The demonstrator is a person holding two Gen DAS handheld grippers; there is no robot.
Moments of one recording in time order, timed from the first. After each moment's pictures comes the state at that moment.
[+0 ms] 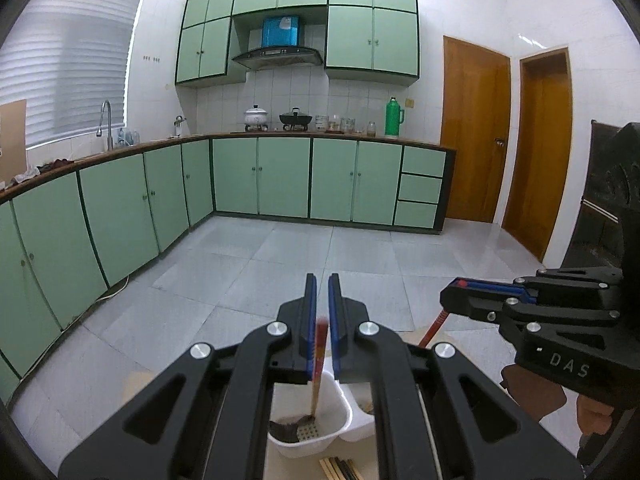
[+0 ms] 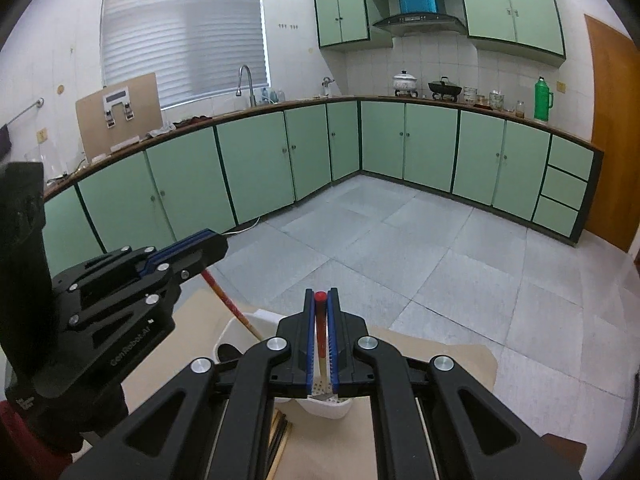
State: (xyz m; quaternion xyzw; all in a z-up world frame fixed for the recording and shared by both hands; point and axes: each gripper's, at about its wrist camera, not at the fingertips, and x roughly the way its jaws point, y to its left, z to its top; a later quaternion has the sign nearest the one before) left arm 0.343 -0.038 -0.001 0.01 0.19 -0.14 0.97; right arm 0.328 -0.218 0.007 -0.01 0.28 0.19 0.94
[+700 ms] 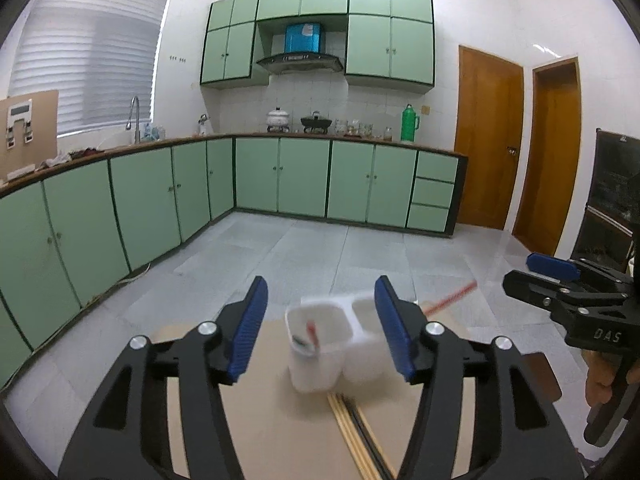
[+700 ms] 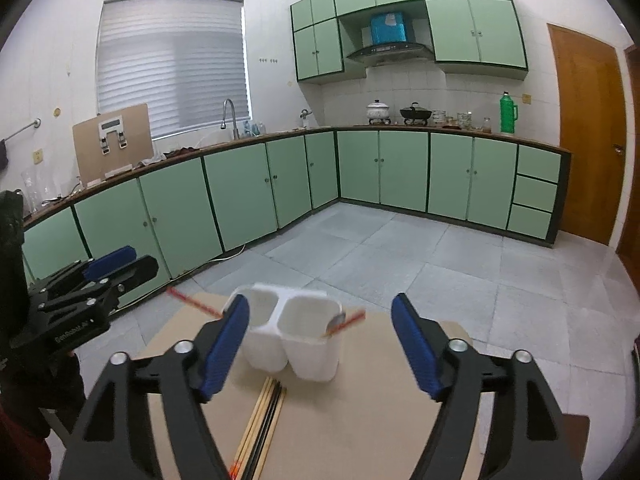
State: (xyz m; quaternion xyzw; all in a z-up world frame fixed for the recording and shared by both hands) left arm 0.229 -0.001 -0.007 -0.01 0.19 -0.10 0.98; right arm 0.225 -0.251 -0.006 0.02 0.22 0.15 0.96
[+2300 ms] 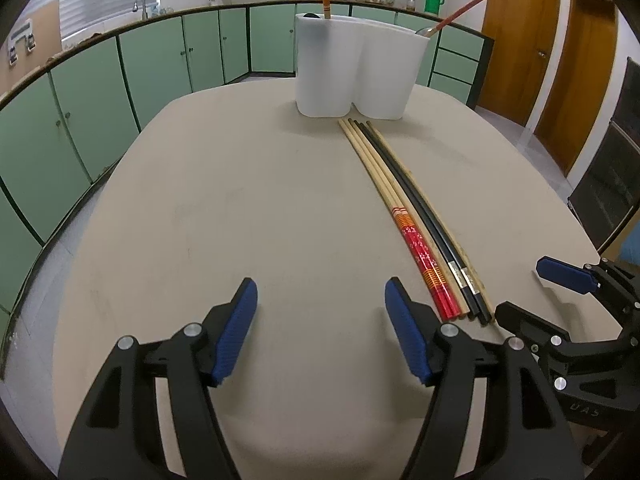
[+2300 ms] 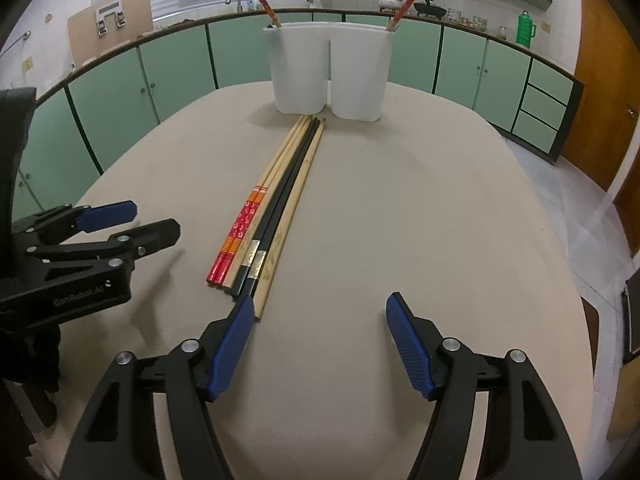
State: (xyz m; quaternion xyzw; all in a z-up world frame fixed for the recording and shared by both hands) left arm 0.139 0.002 -0.193 0.01 0.41 -0.07 0.91; right arm 0.112 -0.196 -0.200 -0.04 0.41 0.13 0.90
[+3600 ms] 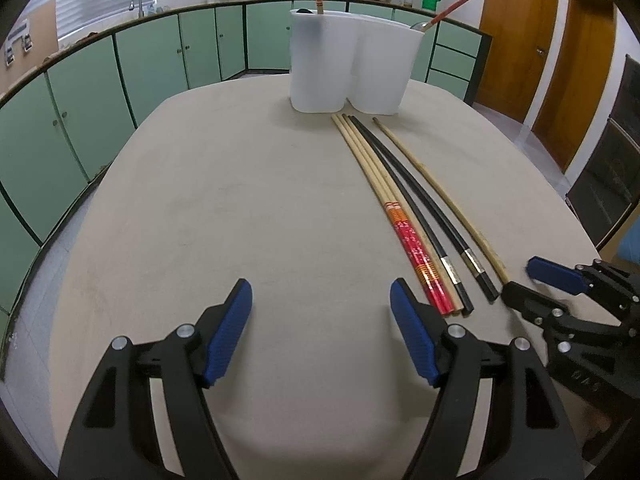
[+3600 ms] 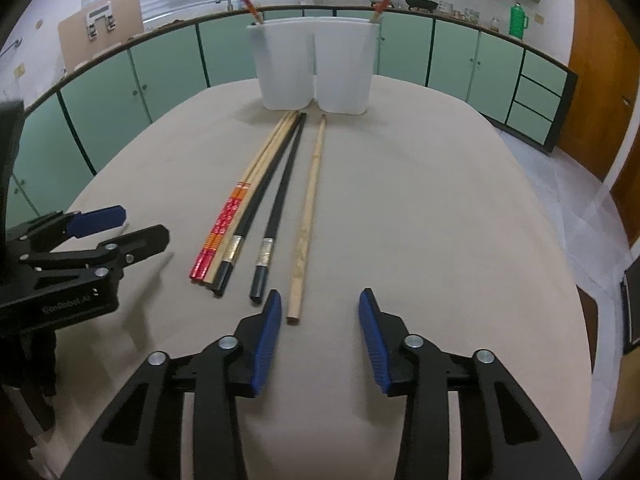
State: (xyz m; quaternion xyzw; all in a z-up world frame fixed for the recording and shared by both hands) left arm 0.137 -0.006 -0.196 0.01 0.42 -0.07 0.91; right arm 0.116 -0.204 -0.202 -0.04 0.42 0.12 0.90
